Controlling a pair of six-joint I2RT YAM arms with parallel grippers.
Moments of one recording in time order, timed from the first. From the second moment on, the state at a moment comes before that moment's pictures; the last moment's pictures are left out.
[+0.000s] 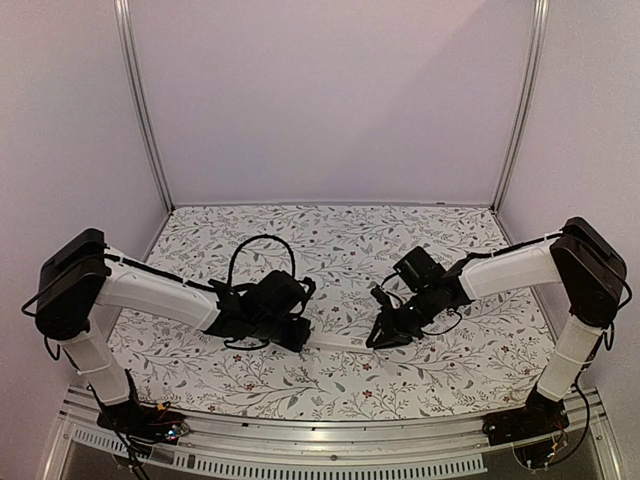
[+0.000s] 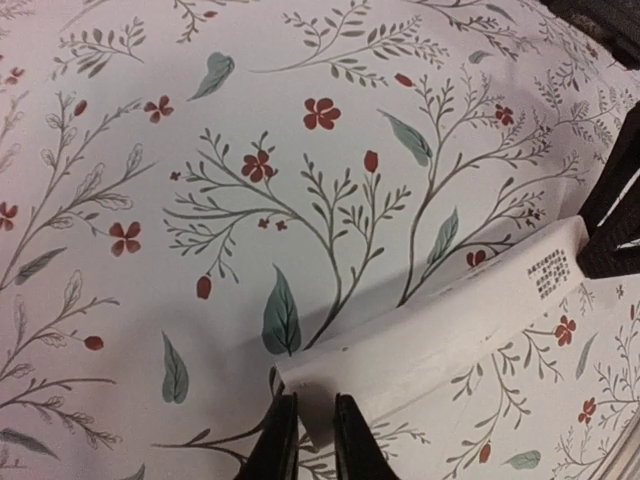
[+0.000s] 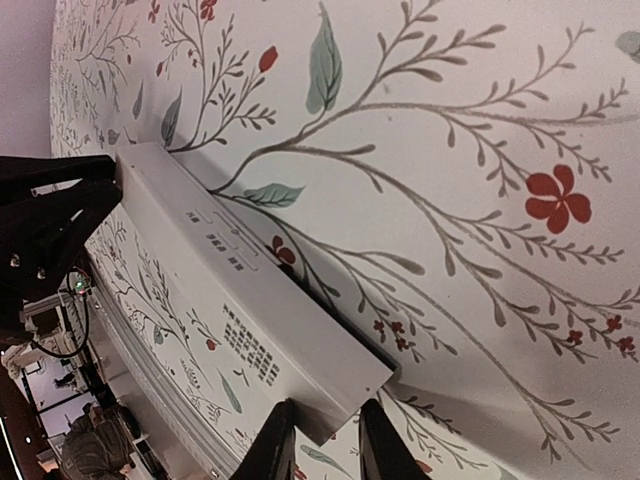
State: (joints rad) left arm -1.04 1.73 0.88 -0.09 -0.13 -0.52; right arm 0.76 1.76 0.91 -0.26 -0.54 0.58
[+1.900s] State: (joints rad) left arm -1.07 1.75 1.15 -0.37 0.12 -0.07; right arm 0.63 1.42 0.93 -0.43 -0.46 0.39
